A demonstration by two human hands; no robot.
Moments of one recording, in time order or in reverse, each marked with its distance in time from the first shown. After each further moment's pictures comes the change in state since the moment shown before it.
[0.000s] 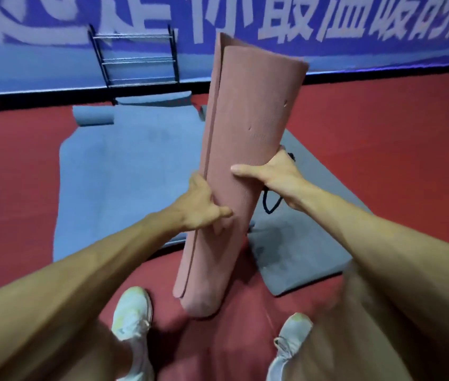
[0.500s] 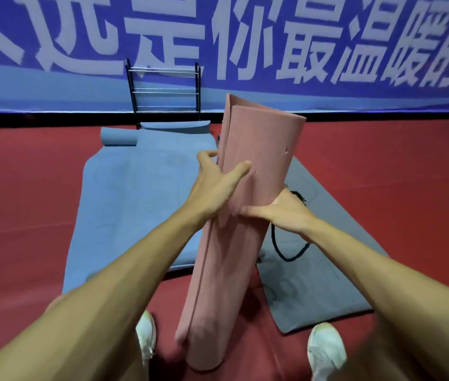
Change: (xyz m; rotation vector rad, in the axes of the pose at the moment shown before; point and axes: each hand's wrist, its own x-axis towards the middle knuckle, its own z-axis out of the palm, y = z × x) left_hand -0.002 0.038 -0.055 -0.579 0.354 -0.010; right_hand -0.004 -0.015 0.015 -0.262 -0.185 -0.058
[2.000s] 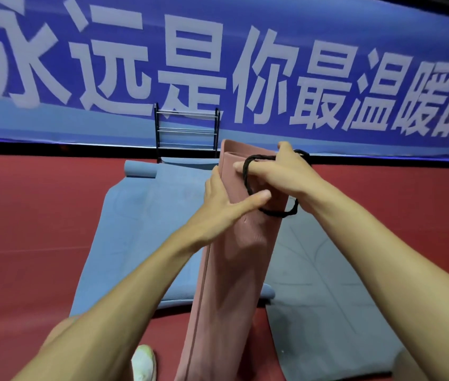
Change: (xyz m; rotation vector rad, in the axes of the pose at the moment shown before) left_hand -0.016 0.021 -0.032 -0.026 -0.074 0.238; right_hand -0.010 -0.157 -0.024 -0.209 0.162 -0.033
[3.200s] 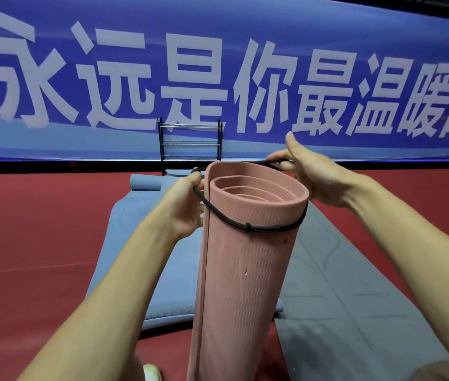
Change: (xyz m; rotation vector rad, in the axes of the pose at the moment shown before) left_hand 0.033 0.009 -0.046 -0.607 0.067 -0.412; right_hand 0.042 0.043 -0.043 0.377 -0.344 -0.021
